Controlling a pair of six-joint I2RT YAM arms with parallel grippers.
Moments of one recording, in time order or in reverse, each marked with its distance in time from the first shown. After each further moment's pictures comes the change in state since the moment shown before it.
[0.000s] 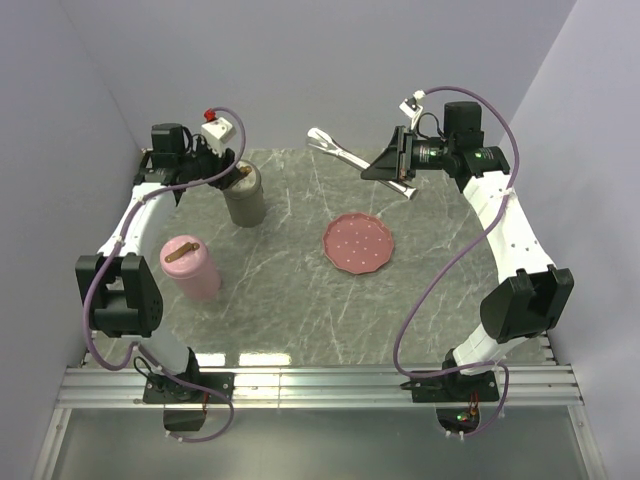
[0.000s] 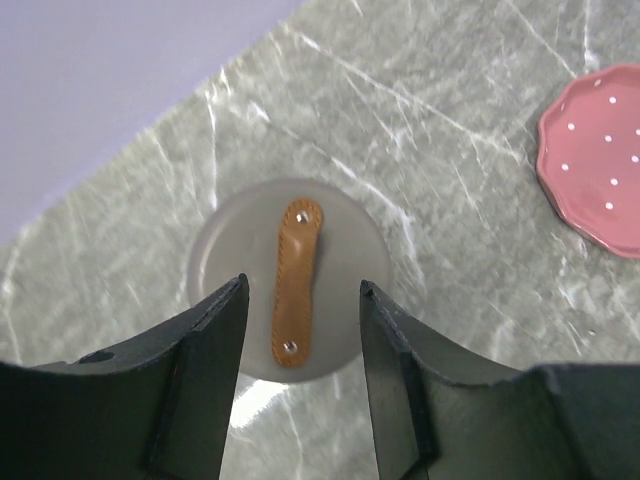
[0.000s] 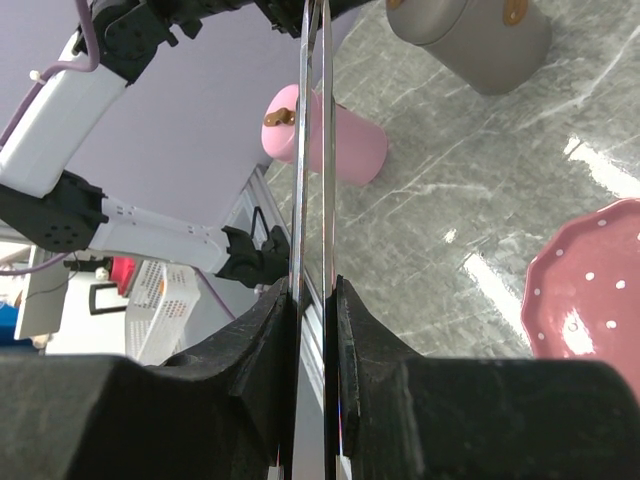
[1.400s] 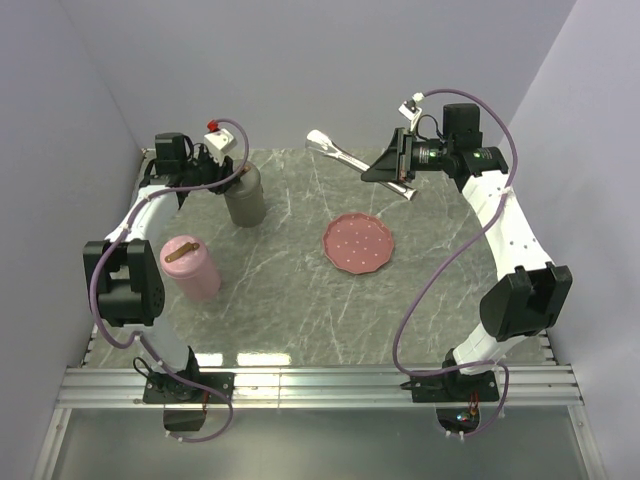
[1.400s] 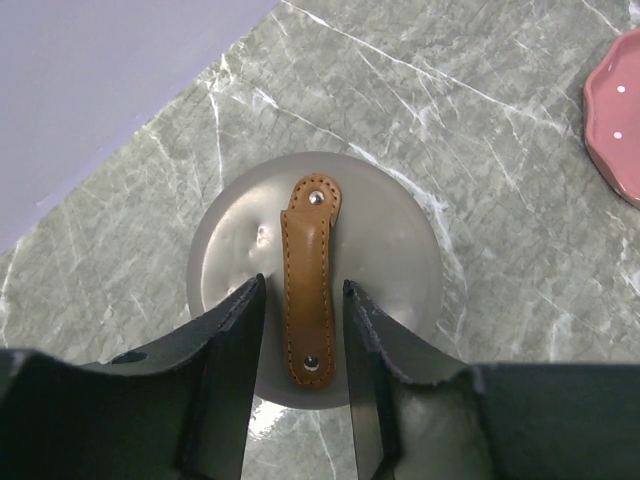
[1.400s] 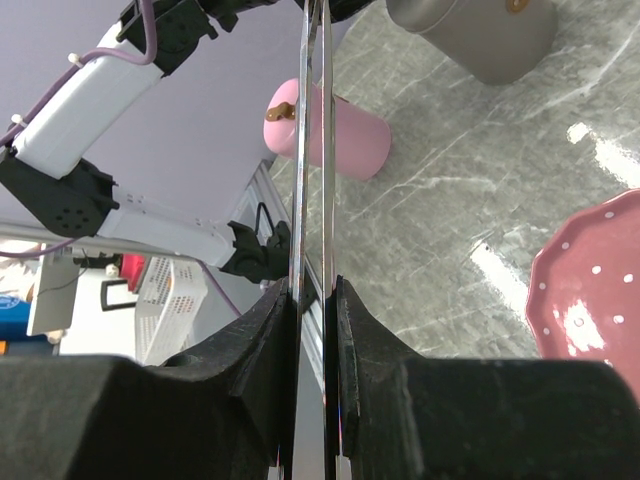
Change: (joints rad) left arm 0.031 0.079 -0.064 0.138 0.058 0.092; right arm -0.006 0.009 -0.011 -0.003 -0.018 0.000
